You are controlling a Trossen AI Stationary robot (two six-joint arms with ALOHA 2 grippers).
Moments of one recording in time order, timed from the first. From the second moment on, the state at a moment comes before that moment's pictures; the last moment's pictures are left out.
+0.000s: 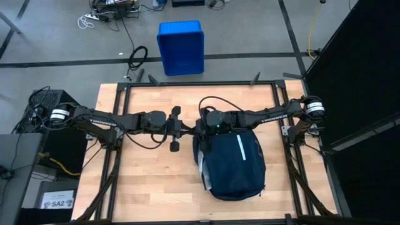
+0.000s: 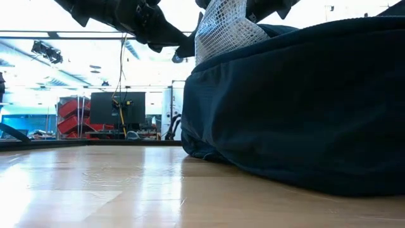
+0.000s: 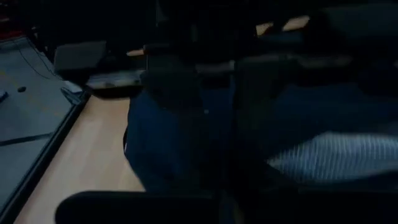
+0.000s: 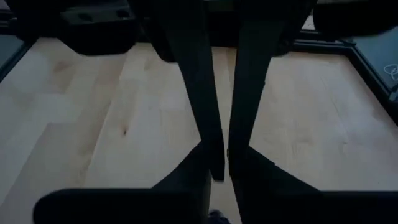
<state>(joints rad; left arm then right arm) -0.02 1.23 0.74 0.15 -0.06 0.17 0.03 1.70 1.23 -0.03 0.08 -0.05</state>
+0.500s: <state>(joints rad) 0.00 1.10 0.32 0.60 -0.05 0.09 0.03 1.70 1.23 -0.09 0.17 -0.04</state>
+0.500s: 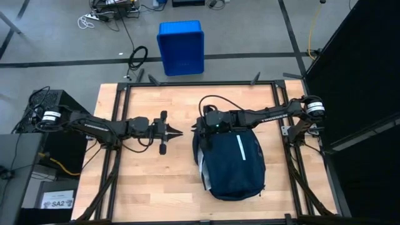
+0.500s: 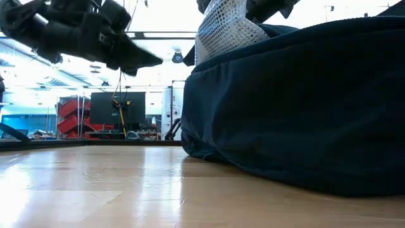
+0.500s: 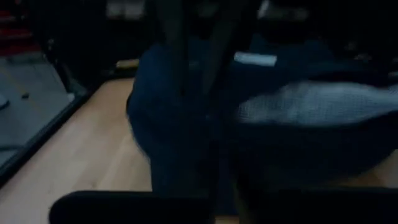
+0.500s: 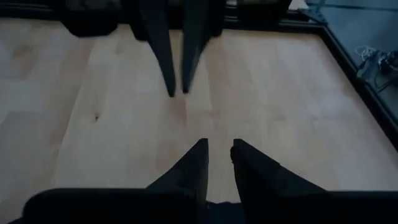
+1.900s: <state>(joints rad) 0.04 1.59 0.53 0.66 -0.11 0.21 0.02 1.70 1.23 -0.02 0.16 -0.05</state>
